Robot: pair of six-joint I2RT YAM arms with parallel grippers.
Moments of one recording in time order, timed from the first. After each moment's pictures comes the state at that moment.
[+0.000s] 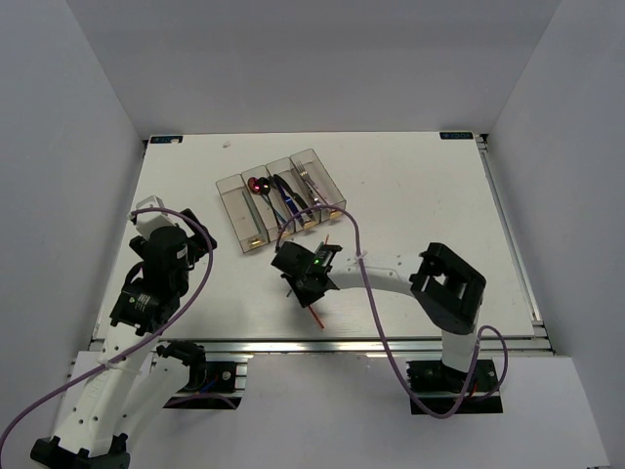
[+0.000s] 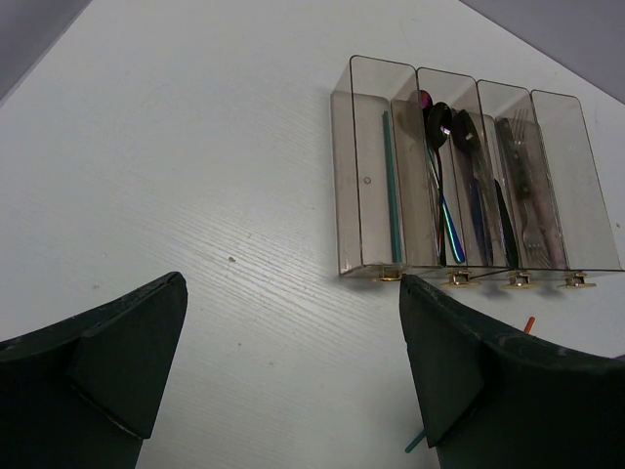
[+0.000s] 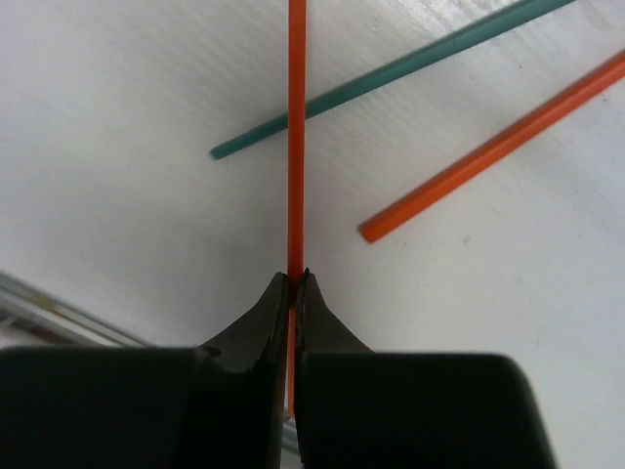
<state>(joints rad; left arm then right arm) -0.34 0.65 0.81 -0.61 -0.55 -0.55 1.14 1.90 1.29 -0.60 0.12 0.47</state>
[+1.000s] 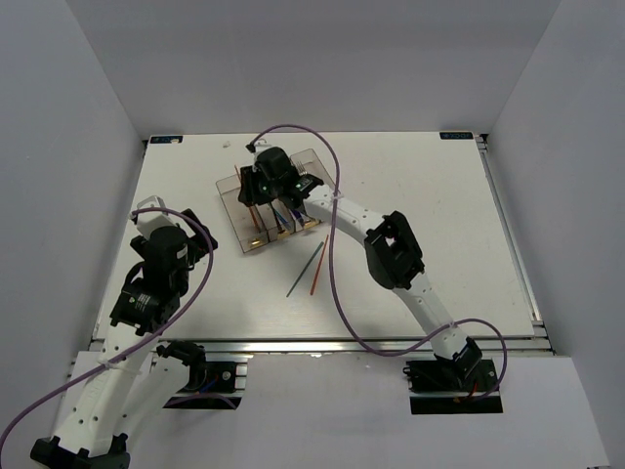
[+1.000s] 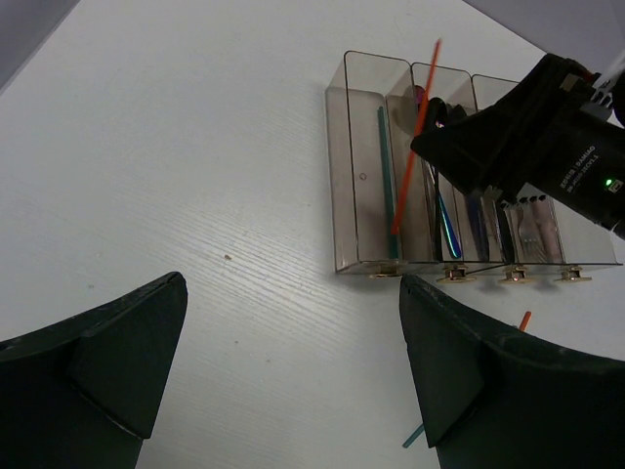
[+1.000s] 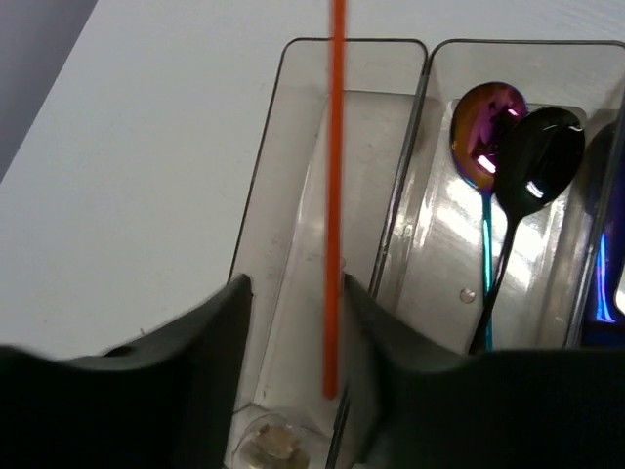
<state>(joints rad) -0.34 0.65 0.81 -0.61 -0.54 -0.55 0.85 2.47 2.25 -0.27 -0.11 0.38</state>
